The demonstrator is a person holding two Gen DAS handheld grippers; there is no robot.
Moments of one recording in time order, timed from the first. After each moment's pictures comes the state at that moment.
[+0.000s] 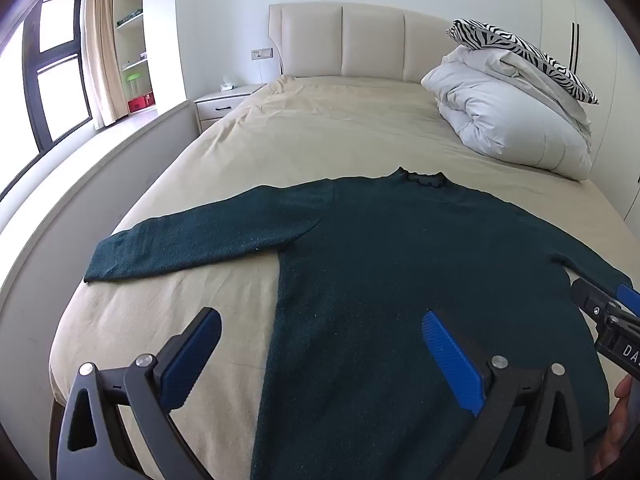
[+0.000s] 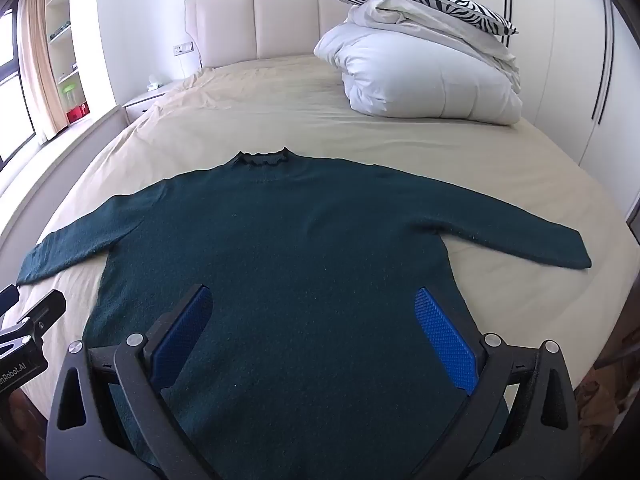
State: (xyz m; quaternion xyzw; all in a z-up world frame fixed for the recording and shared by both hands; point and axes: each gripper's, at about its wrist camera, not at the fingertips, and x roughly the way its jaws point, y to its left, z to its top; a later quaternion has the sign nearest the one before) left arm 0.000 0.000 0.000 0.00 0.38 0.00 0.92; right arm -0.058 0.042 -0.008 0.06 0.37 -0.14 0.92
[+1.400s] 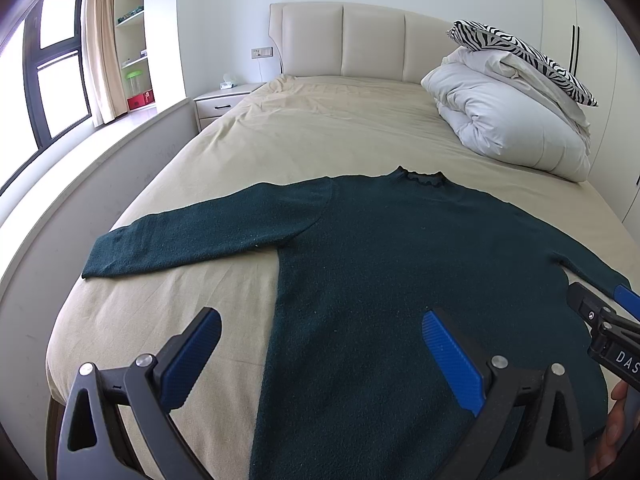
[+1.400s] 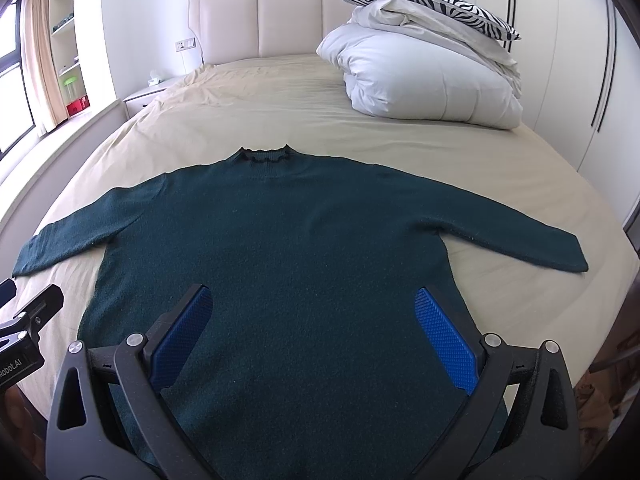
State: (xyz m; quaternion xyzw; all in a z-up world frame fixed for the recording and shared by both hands) left arm 0.000 0.000 0.000 -0.01 0.38 0.00 0.93; right arm -0.063 0.046 -0.008 0.05 0.37 -0.14 0.92
